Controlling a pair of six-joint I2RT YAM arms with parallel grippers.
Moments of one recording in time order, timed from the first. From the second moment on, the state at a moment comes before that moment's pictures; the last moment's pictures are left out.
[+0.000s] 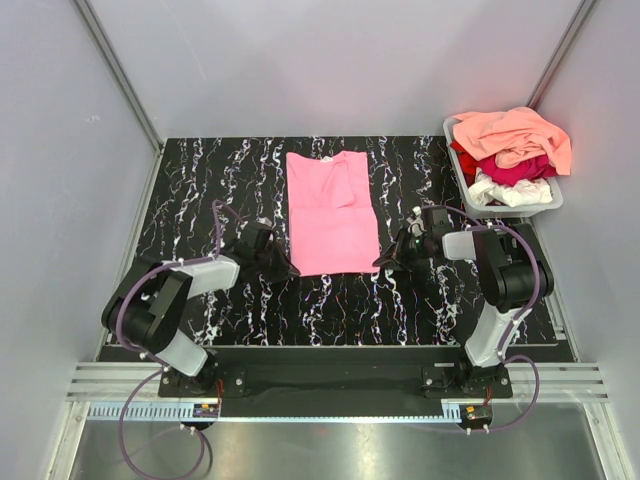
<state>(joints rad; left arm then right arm) -0.45 1.56 0.63 0.05 0.23 -0.89 0.17 1.83 0.81 0.01 -0.69 0.69</state>
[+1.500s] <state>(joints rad) -0.61 1.09 0.95 -0.69 0.04 -0.89 0.23 1.28 1.02 -0.72 -0.47 0.71</state>
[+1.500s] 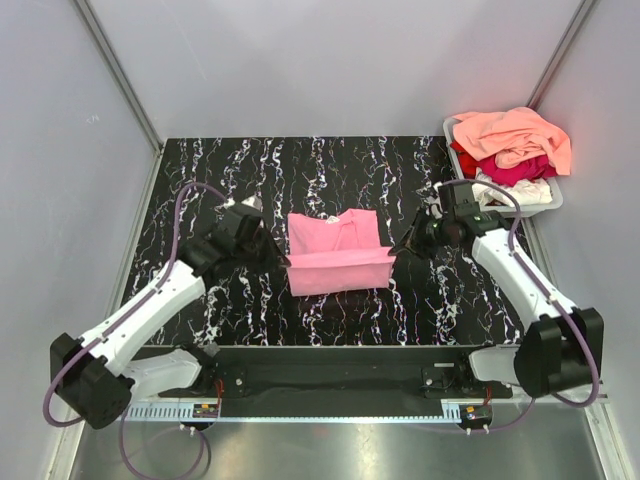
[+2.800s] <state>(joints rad) -0.33 1.66 1.37 -0.63 0.24 -0.62 0.19 1.96 1.66 -0.69 -0.45 0.64</state>
